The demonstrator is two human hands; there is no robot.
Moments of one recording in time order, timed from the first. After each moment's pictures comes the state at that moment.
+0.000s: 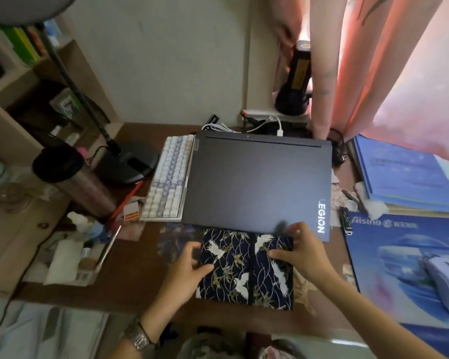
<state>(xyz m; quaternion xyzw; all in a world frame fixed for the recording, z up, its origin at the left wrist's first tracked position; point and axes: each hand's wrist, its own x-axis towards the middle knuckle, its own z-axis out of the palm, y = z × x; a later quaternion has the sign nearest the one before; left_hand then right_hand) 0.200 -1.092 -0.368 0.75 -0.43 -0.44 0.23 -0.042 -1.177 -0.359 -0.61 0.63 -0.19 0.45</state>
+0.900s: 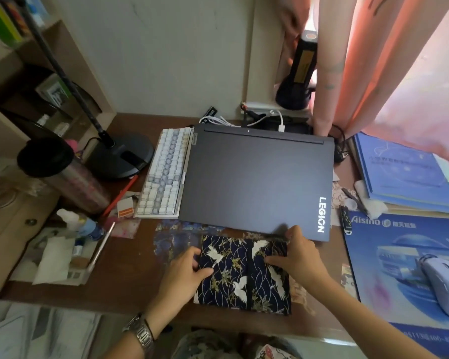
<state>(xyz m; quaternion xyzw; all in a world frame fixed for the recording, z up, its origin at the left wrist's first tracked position) 0.200 -1.096 -0.380 0.78 -0.50 -0.36 0.11 -0.032 -1.177 -0.373 -0.65 0.66 -0.06 0.36</state>
